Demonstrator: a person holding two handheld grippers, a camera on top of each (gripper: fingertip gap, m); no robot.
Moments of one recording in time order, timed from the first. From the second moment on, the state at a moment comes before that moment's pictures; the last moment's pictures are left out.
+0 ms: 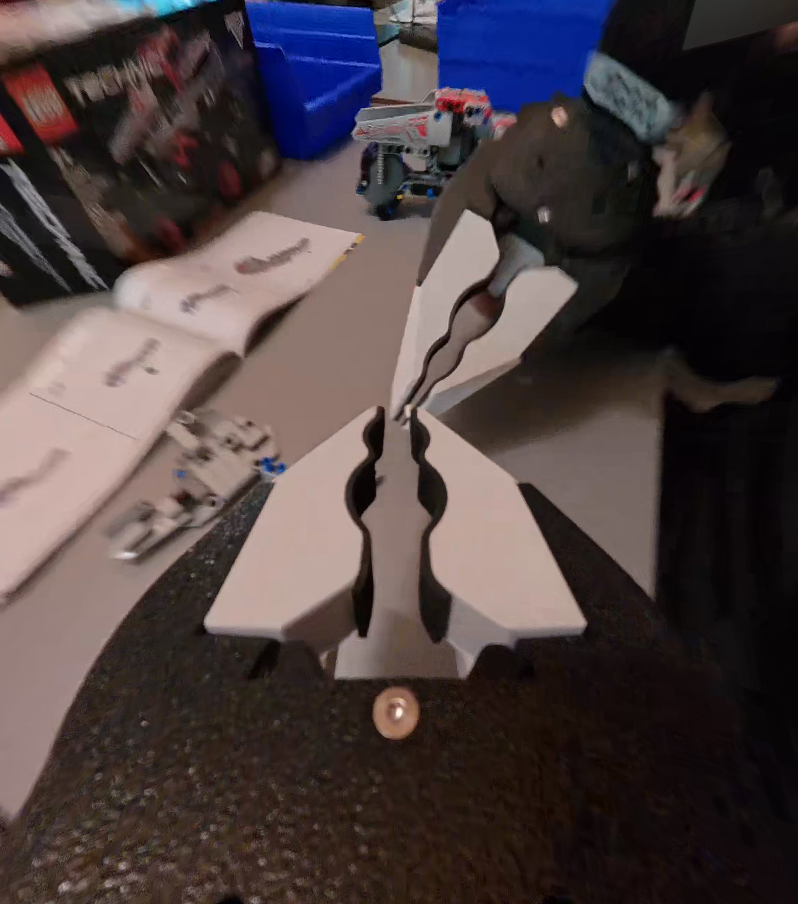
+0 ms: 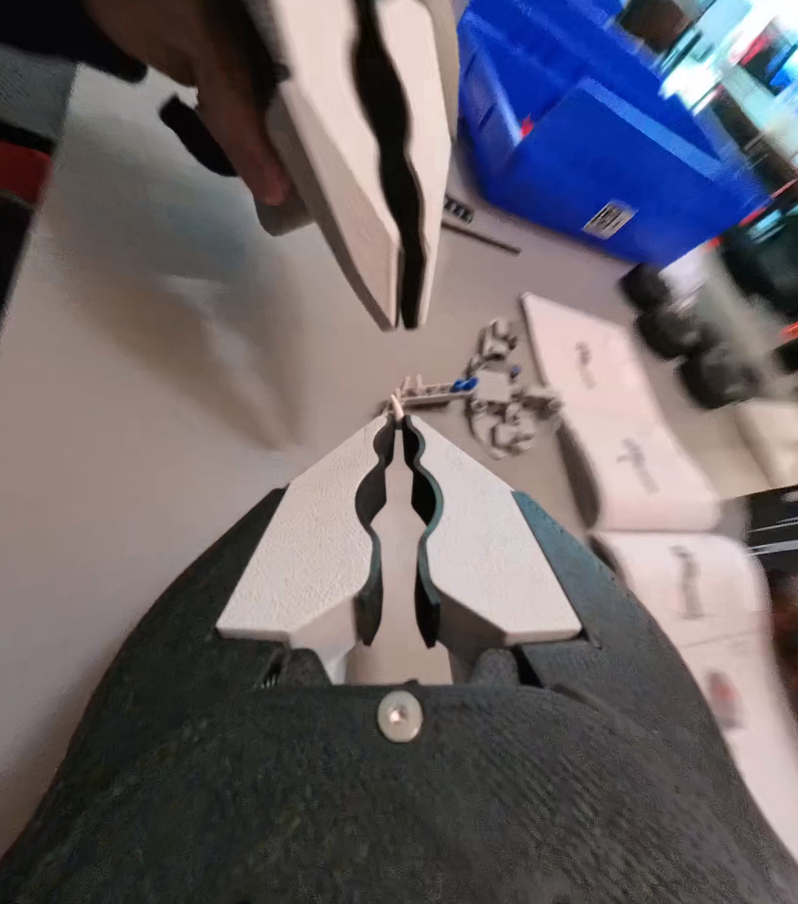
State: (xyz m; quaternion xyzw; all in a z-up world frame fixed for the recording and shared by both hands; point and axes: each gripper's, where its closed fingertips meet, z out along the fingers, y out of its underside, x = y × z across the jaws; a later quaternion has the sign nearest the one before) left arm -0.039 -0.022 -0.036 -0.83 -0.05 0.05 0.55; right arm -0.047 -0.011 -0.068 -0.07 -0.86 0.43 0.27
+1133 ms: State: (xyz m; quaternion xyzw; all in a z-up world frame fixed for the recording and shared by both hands) left arm -0.045 -0.023 -0.065 -0.85 -0.10 0.04 0.51; right arm -0.044 -0.026 -0.062 -0.12 -0.83 0.51 0.20
